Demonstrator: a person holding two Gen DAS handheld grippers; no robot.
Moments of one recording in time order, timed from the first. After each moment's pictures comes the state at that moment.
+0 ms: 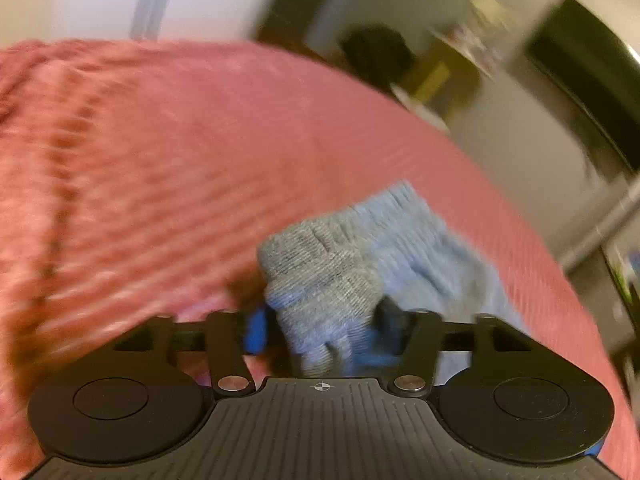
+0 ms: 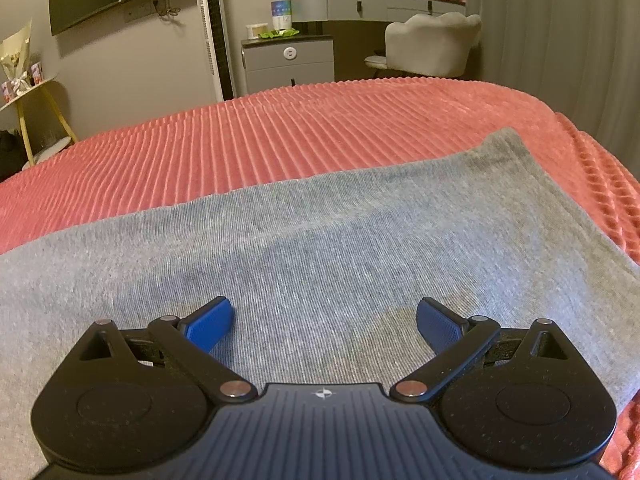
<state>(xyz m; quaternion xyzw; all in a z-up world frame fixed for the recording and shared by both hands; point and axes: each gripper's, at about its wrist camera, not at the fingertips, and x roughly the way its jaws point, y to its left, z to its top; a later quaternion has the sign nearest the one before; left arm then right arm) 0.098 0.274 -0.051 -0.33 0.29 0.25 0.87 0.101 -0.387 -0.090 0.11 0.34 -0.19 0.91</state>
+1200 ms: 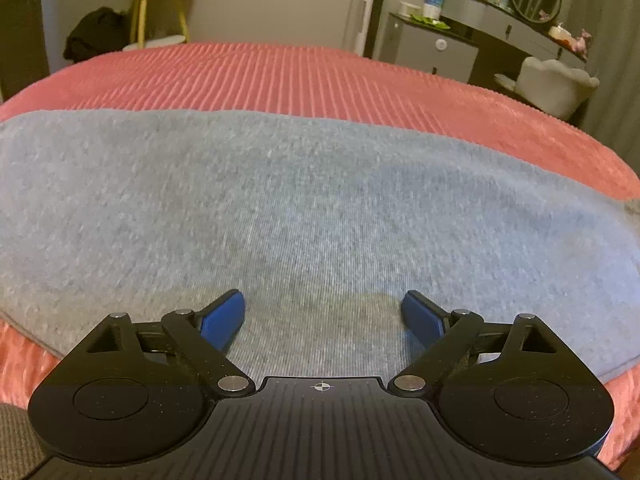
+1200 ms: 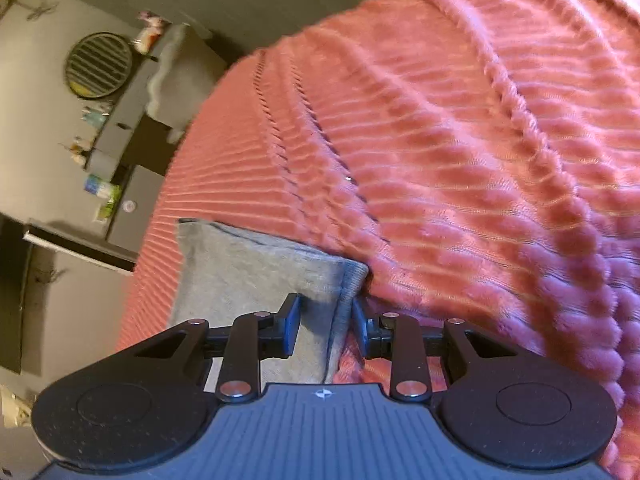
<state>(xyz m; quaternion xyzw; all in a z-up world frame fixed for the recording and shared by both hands) 0.071 -0.059 -0.065 -0.03 0.40 -0.08 0.91 -0.071 -0.601 -0.098 0.55 0.22 -0.32 0.74</state>
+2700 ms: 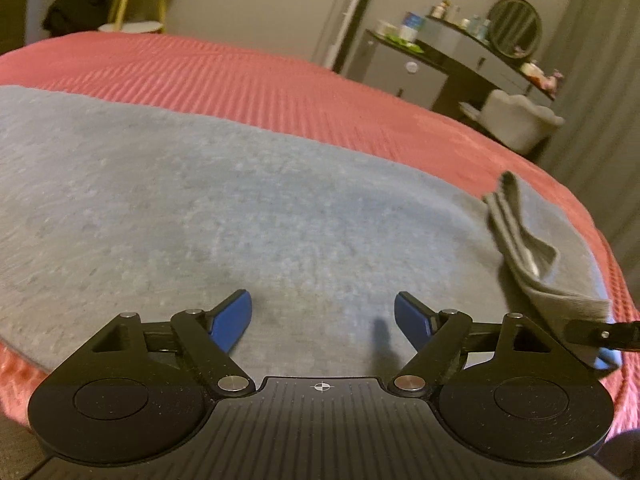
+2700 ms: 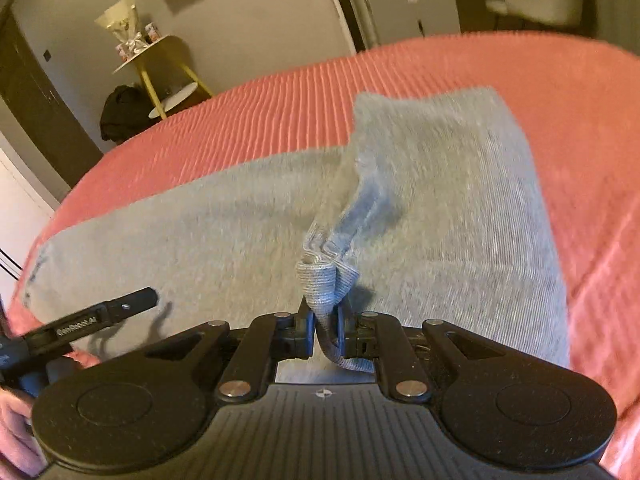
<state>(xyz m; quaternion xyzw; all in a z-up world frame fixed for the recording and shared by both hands) 0.077 -0.056 -0.059 -0.11 0.39 -0.15 0.90 0.051 -0.359 -0.025 0.17 0.42 0.03 0.89</state>
